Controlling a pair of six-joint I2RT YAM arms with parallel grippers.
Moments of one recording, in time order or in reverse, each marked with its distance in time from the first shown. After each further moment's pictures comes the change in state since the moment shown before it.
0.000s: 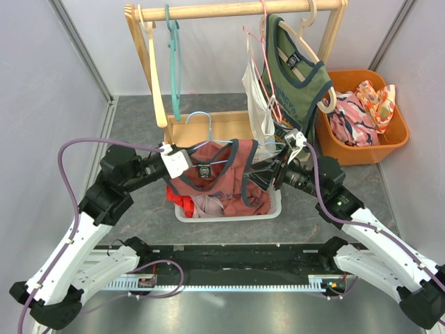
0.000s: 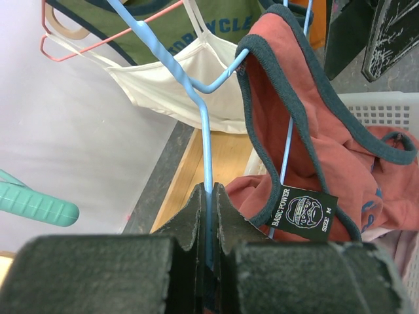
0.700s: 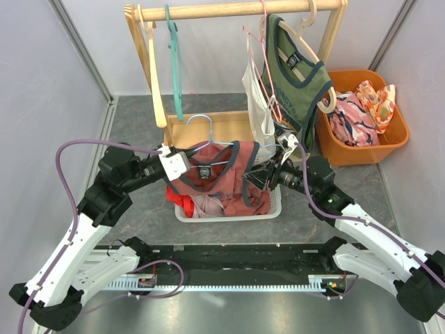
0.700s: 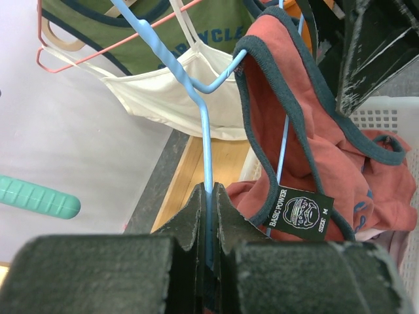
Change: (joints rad) left arm 0.006 -0.010 0.000 -0.001 0.044 0.000; right arm 0.000 0.067 -0.067 0.073 0.004 0.011
